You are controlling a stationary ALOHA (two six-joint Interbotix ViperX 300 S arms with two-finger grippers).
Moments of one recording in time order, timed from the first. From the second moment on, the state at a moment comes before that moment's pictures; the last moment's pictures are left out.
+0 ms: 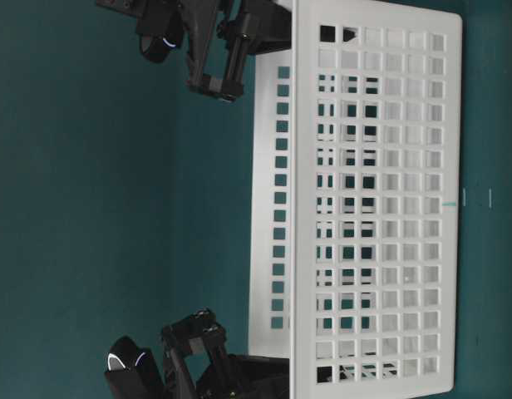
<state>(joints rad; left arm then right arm) 0.27 -0.13 0.69 0.02 0.53 -1.13 -0.32 -0.04 0.62 0.08 0.71 1.28</state>
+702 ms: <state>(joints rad) 0.26 -0.21 0.66 0.02 0.60 -1.17 -0.30 -0.10 0.60 0.08 0.77 1.29</state>
